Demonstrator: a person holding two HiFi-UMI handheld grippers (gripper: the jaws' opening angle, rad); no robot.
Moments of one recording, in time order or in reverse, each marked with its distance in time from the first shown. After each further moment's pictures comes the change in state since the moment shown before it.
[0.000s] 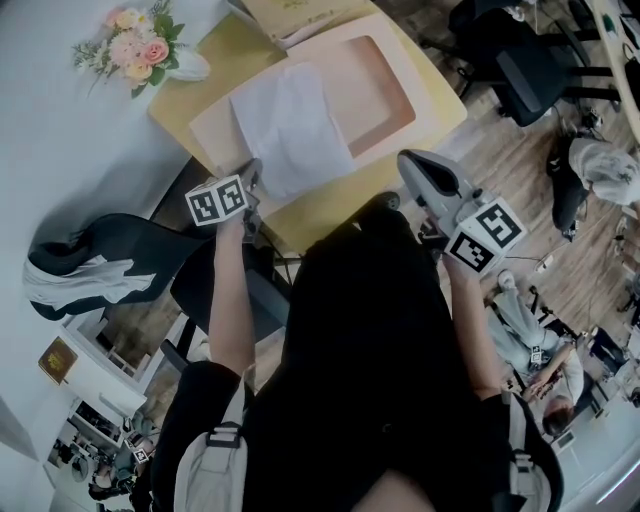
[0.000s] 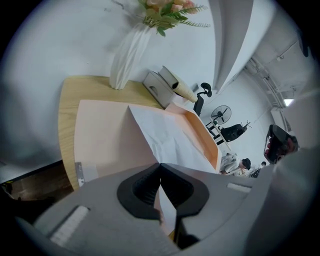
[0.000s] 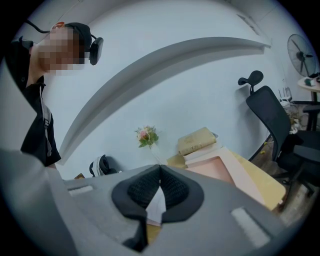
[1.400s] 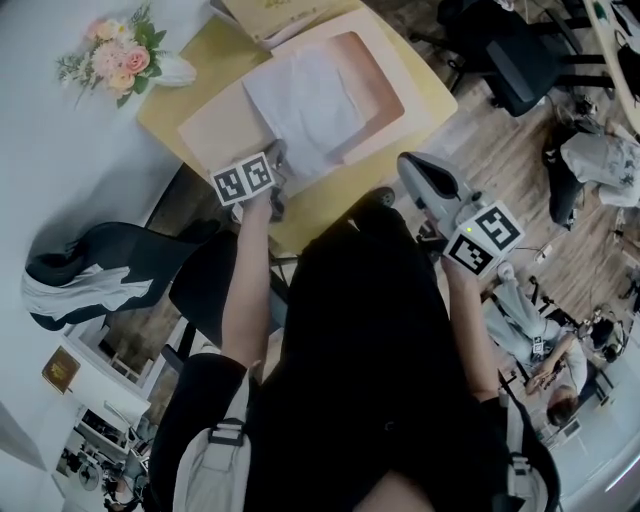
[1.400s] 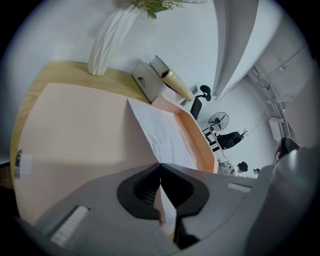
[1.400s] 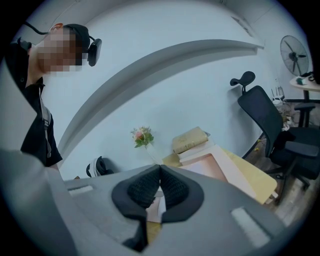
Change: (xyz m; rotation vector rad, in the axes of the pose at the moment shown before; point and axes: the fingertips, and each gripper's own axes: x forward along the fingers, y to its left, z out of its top) left arm 0.070 -0.057 0.012 -0.073 -0.033 -0.059; right arm -0.018 -0.013 -0.008 0.035 -0.007 -0.051
